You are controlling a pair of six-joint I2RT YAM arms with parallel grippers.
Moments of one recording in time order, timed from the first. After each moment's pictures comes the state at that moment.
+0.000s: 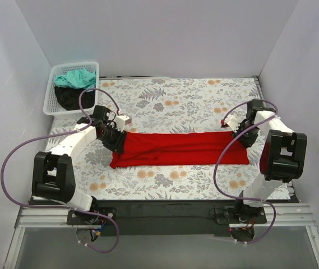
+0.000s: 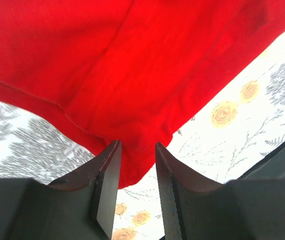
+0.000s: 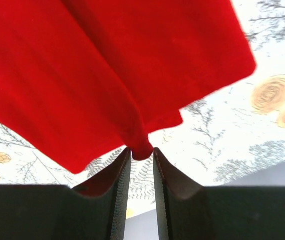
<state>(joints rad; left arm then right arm) -0.20 1.50 1.00 -0.74 0.41 0.34 -0.12 1.71 1.15 -0.87 -0.09 -1.15</state>
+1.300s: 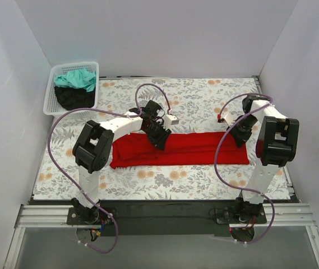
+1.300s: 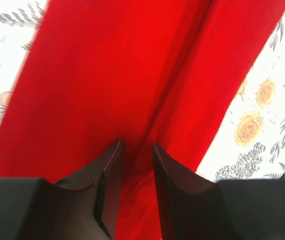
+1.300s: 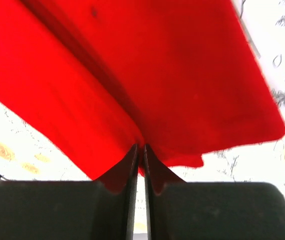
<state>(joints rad) -0.59 2.01 1.44 -0.61 0.51 0.29 -0.10 1.95 1.40 -1.11 -0.23 -1.09</state>
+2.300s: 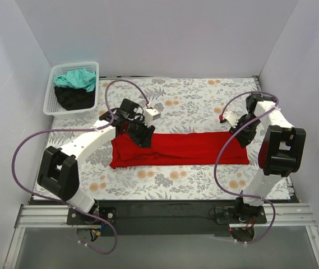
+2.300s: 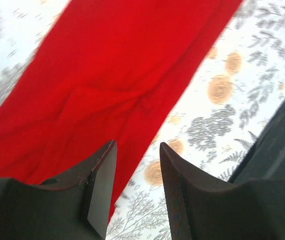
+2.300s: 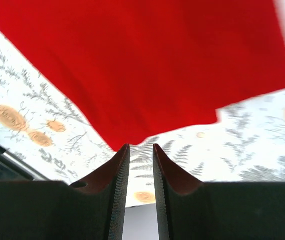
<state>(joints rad) -0.55 1.57 1.19 -0.63 0.46 0.23 -0.10 1.78 1.32 -1.17 -0.18 -1.16</state>
